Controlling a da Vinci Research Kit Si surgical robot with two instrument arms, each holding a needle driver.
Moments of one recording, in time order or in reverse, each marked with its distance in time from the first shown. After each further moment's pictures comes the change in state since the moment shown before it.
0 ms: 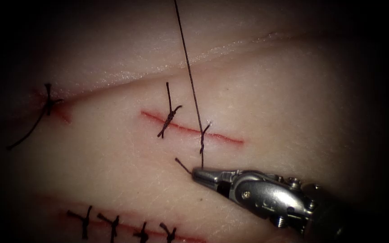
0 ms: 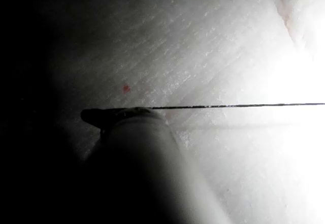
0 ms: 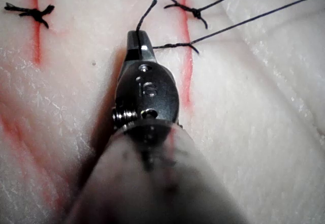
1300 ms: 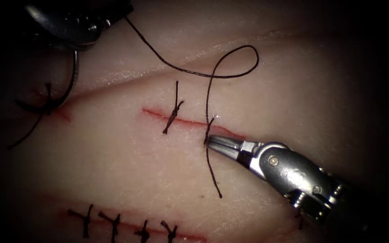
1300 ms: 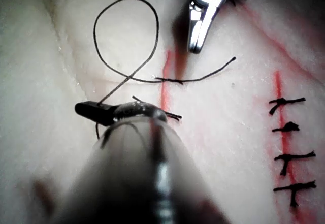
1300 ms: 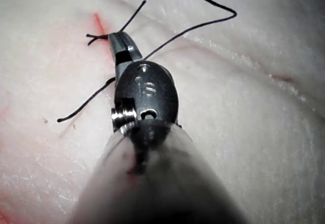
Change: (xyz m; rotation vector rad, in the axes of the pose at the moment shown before) right arm 0.001 0.012 -0.004 -0.225 0.113 0.466; left arm -0.003 0.024 -0.029 -0.132 0.145 0.032
